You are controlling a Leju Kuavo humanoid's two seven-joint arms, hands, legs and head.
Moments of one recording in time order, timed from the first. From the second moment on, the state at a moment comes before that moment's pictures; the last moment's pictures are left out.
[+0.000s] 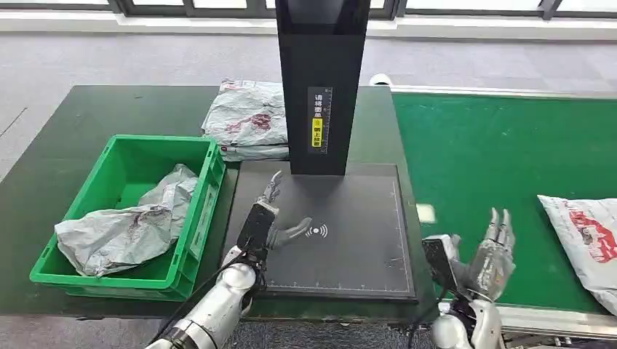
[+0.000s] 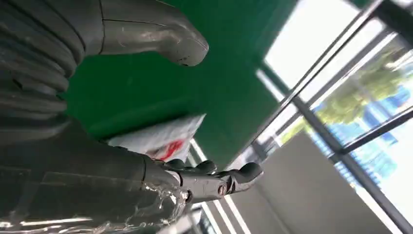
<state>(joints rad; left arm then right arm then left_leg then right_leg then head) -0.44 -0.28 -0.39 -0.69 -0.05 0.18 -0.51 -0.03 0.03 -0.19 -1.18 0.95 -0.70 -0.15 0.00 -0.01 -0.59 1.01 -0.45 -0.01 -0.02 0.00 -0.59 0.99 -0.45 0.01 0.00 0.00</state>
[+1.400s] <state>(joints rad) -0.51 -0.29 -0.35 -0.58 -0.03 0.22 -0.50 -0.33 -0.28 -0.64 -0.40 1.56 -0.70 0.32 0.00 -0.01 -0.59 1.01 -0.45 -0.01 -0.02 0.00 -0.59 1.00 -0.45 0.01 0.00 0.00</state>
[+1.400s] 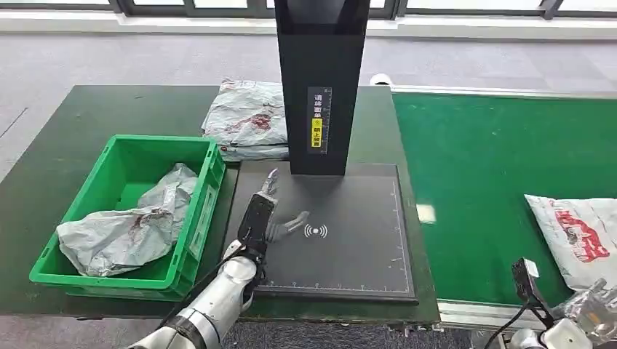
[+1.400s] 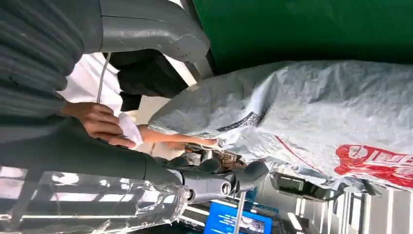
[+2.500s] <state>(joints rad) -0.40 -0.25 -0.22 -0.75 -0.09 0.24 -0.45 -0.43 -0.17 -0.61 -0.46 1.23 -0.67 -0.10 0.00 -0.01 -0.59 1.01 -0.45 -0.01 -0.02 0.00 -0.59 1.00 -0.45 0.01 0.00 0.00</state>
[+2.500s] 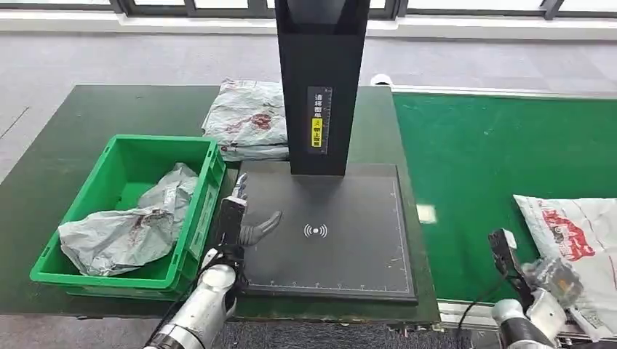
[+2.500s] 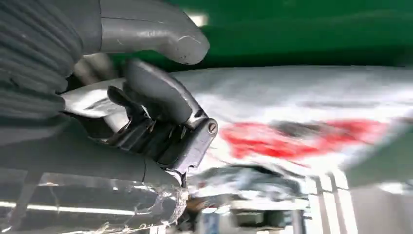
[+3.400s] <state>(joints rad) -0.40 -0.28 -0.19 -0.76 -0.13 0.21 -0.46 -0.41 -0.11 -0.27 -0.70 1.30 -0.69 0.25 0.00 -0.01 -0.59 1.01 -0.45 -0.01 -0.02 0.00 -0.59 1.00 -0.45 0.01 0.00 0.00</state>
